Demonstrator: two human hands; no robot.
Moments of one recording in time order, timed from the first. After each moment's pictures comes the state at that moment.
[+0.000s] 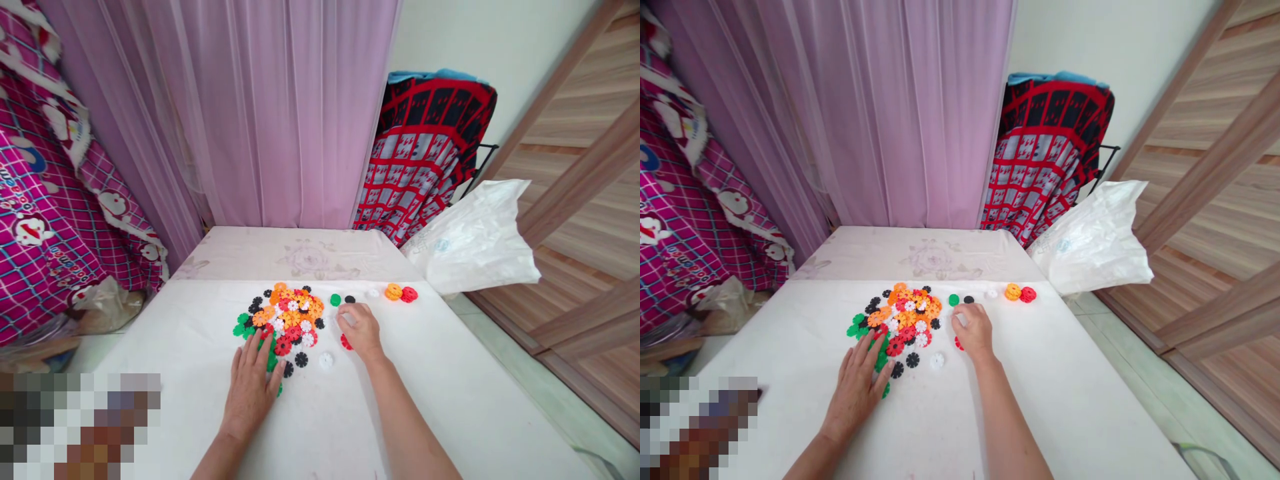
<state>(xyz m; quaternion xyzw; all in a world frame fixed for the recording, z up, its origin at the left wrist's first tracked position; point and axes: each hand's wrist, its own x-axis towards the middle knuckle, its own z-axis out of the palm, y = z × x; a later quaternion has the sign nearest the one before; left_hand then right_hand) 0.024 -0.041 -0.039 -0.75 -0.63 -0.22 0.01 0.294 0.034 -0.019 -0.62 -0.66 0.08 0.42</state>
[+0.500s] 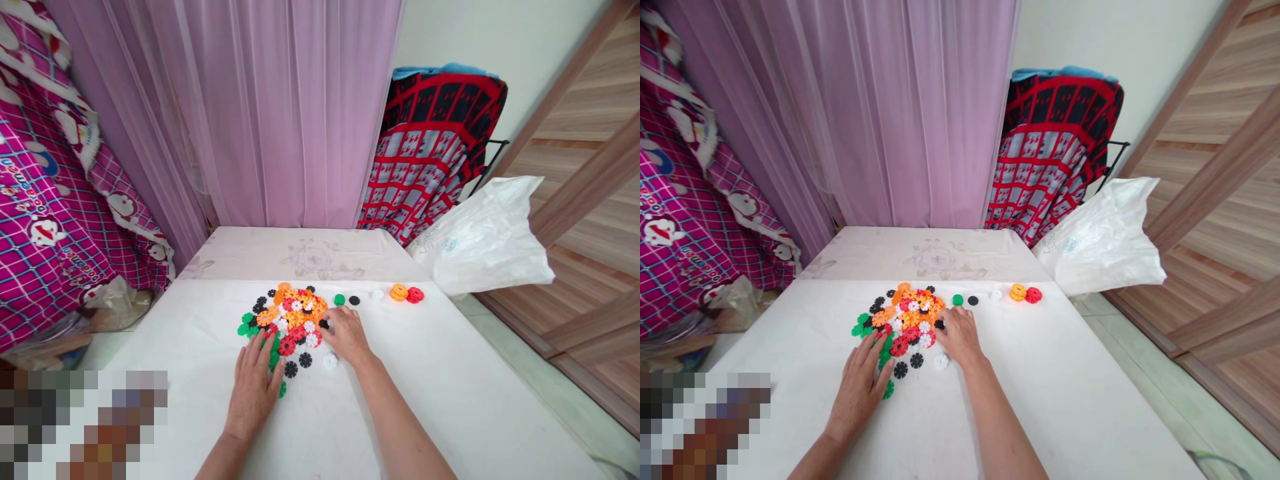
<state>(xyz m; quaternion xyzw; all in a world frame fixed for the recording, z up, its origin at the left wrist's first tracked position) 0.021 -0.039 -0.041 -0.74 -0.62 -0.28 -0.01 0.260 0.034 -0.018 -0.58 -0.77 0.05 0.26</state>
